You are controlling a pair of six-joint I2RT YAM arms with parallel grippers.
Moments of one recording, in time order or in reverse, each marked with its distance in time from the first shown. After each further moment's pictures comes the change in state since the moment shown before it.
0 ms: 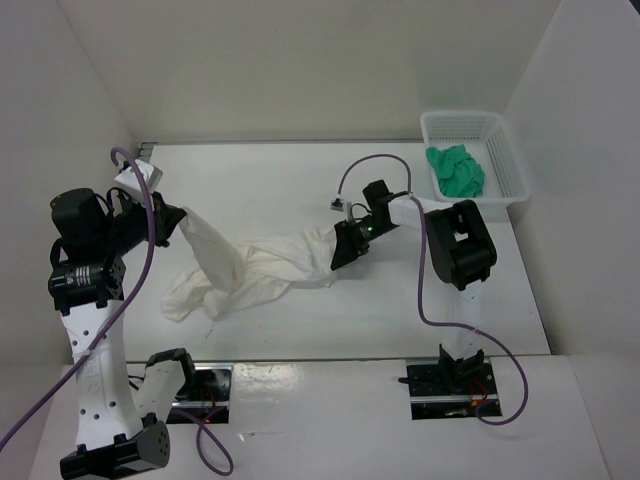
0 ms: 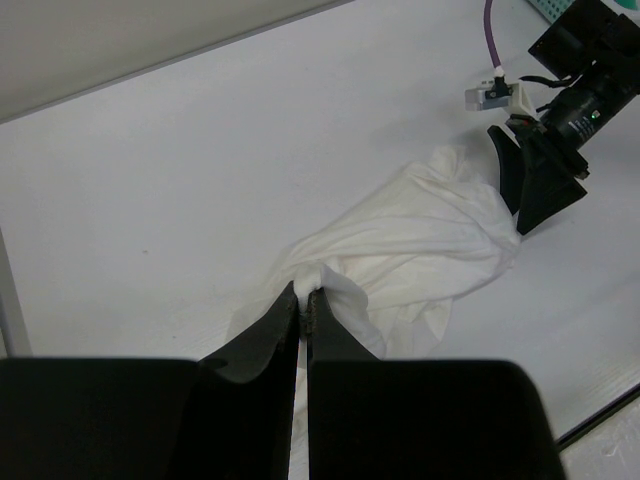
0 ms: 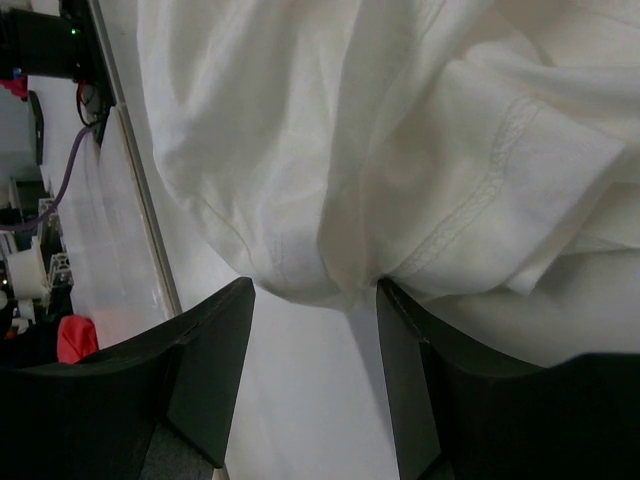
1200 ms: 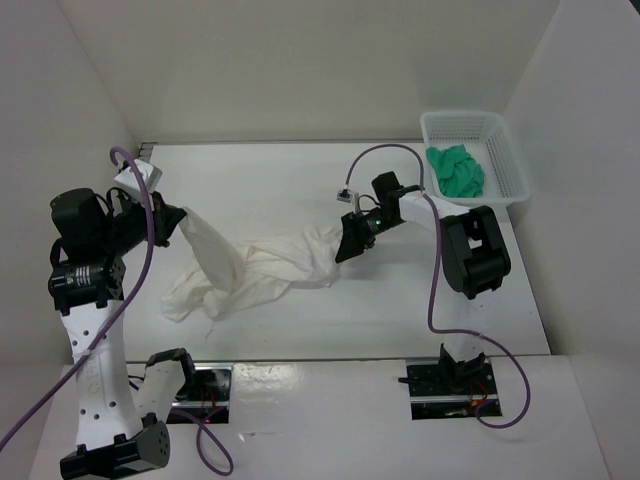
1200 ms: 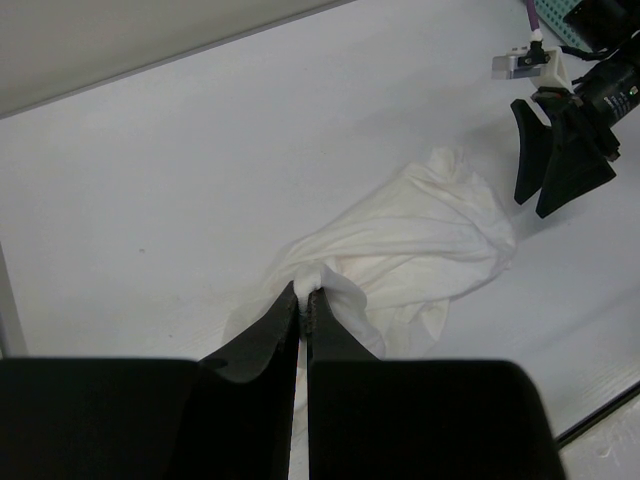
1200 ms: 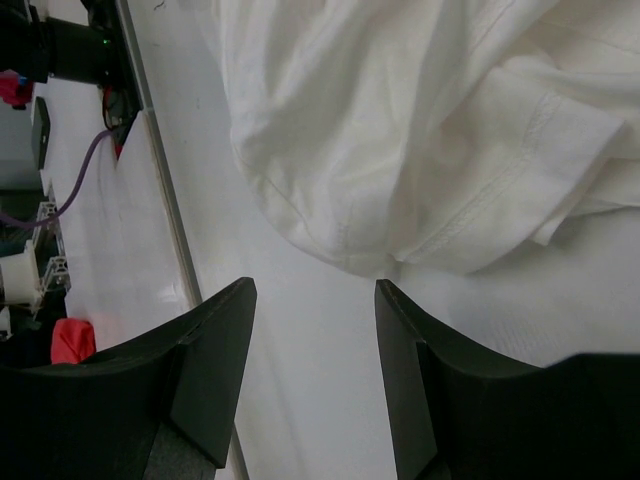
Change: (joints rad) left arm 0.000 0.000 0.000 0.000 -0.002 -0.014; right arm -0.025 -0.103 -0.006 -0.051 -0.014 -0.029
